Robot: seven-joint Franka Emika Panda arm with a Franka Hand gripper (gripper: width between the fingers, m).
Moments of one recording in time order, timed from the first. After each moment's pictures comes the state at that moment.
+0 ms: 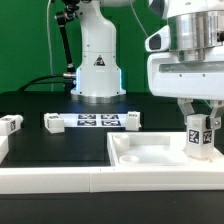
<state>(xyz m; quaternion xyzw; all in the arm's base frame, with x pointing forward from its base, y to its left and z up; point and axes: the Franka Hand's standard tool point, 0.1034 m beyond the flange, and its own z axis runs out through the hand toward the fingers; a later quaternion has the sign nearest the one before) 0.619 0.122 0.080 -0.84 0.53 -0.01 0.07</state>
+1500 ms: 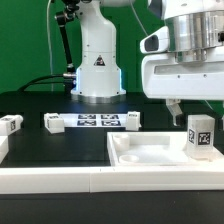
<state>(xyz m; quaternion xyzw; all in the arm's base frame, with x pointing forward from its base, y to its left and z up) 0.620 0.119 0.079 -0.91 0.40 -0.02 0.08</state>
